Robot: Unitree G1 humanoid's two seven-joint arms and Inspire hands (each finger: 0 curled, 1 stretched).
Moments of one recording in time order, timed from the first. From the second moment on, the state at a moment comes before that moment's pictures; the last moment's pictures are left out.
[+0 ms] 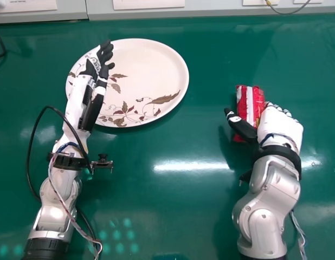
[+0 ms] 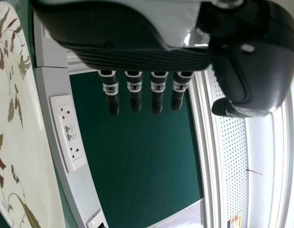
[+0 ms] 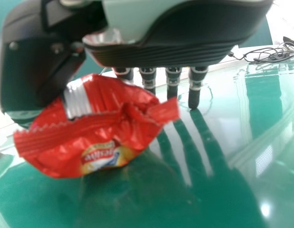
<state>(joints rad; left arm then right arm) -0.21 0.17 0.03 0.17 0.08 -0.61 -0.03 -0.23 0.05 0.10 -0.33 -1.73 0.64 0.67</state>
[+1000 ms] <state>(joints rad) -0.19 0.17 0.04 0.14 0.07 -0.58 -0.03 -0.40 -0.15 0.10 -0.13 -1.74 0.64 0.63</state>
